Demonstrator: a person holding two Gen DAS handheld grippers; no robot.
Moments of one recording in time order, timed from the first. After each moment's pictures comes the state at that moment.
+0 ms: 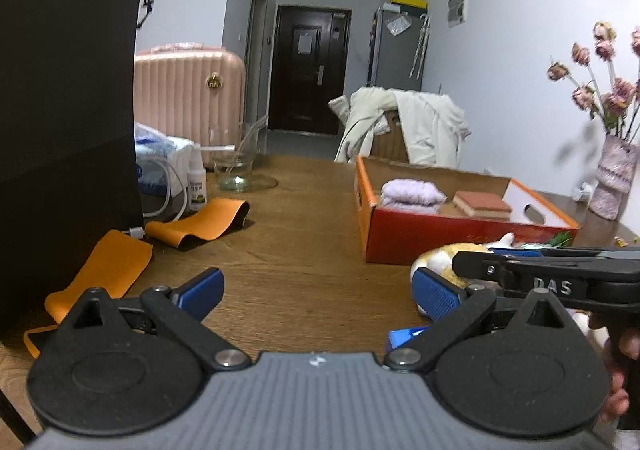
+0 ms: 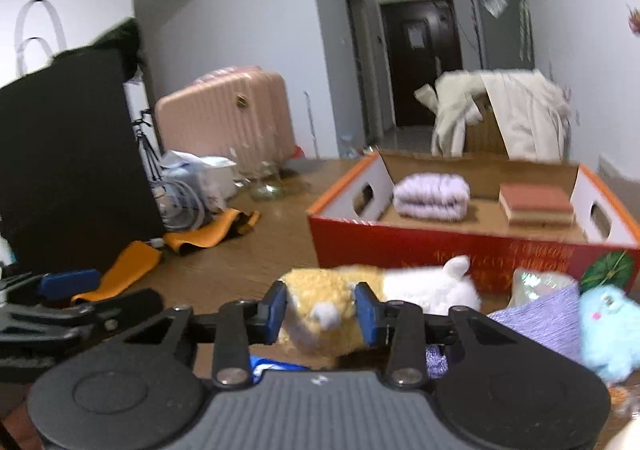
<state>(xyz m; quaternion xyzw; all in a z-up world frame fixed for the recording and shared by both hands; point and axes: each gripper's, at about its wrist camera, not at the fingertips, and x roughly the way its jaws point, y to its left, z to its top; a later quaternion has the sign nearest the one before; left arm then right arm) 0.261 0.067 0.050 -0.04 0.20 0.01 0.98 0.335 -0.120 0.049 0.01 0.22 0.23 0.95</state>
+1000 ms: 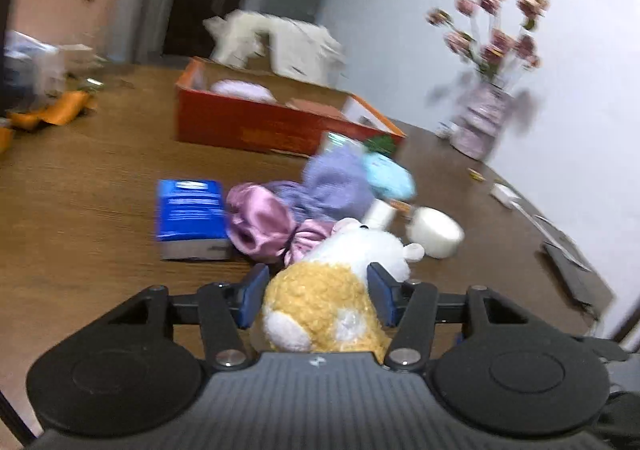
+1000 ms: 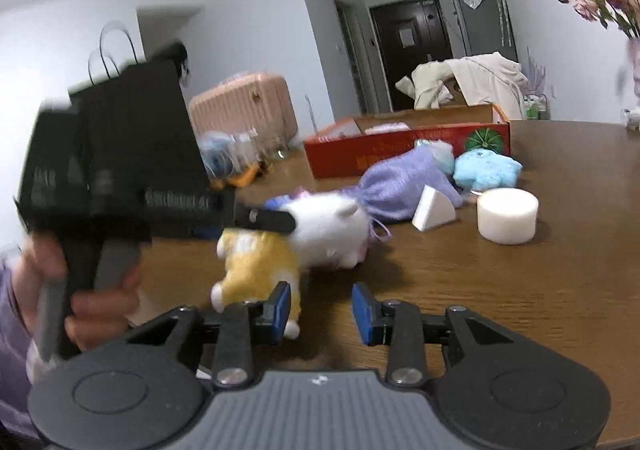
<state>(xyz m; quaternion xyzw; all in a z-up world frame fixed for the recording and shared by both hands) 0.189 -0.027 0.020 -0.10 0.29 -0.15 0.94 0.130 -0.243 0.004 0.07 0.22 0.25 0.94</state>
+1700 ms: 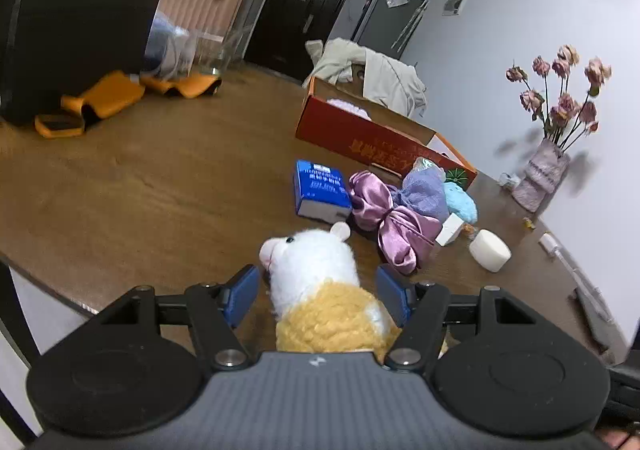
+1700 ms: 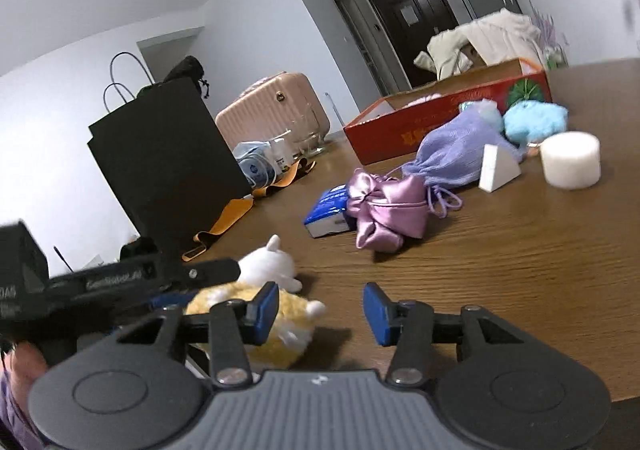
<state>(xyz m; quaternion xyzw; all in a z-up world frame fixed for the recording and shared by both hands) 0.117 0.045 0.014 -0.19 0.29 -0.06 0.94 0.138 -0.220 -0.008 0.16 0.25 0.29 0.91</state>
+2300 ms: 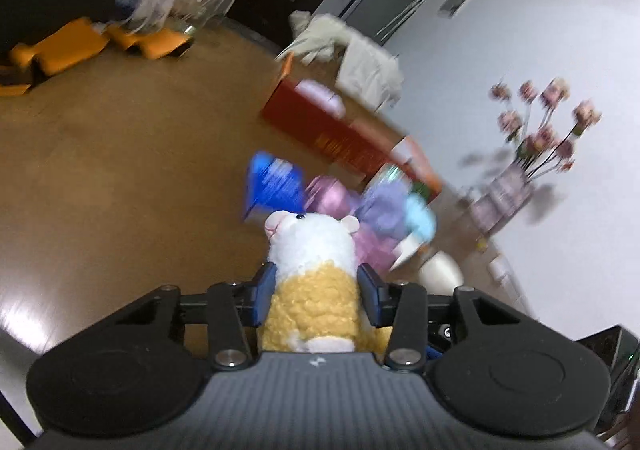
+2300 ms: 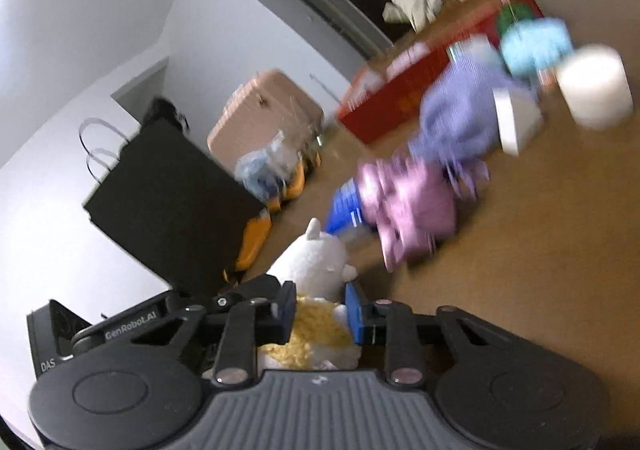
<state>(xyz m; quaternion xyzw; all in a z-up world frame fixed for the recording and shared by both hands) 0.171 0.050 0.028 -0.28 0.30 -0.12 0.90 0.194 -0.216 0.000 0.30 0.29 0.30 0.85</state>
